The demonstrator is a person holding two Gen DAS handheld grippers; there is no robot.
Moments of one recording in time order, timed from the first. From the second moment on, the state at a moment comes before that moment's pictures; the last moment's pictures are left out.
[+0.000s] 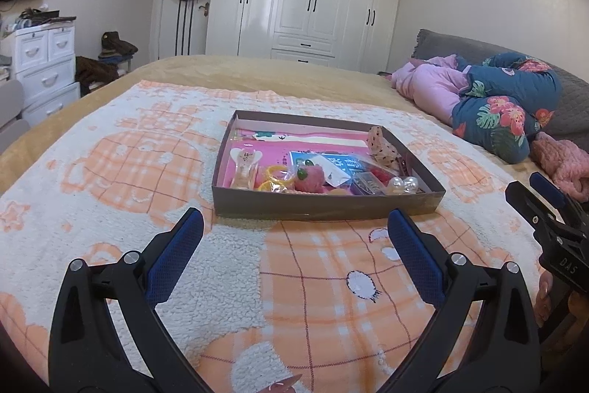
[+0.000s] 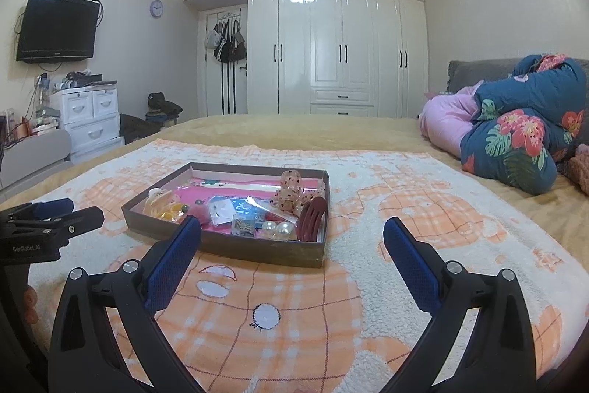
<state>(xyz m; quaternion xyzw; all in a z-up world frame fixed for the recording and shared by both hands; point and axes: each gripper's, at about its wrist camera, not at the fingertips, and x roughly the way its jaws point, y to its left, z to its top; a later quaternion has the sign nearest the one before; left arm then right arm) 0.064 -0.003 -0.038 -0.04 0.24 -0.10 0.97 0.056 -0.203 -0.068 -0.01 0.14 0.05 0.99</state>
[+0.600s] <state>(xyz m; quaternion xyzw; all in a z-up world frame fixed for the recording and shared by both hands) 0.048 -0.003 -0.031 -0.02 0.20 -0.08 0.98 0.039 -0.209 -0.063 0.01 0.10 0.05 0.99</state>
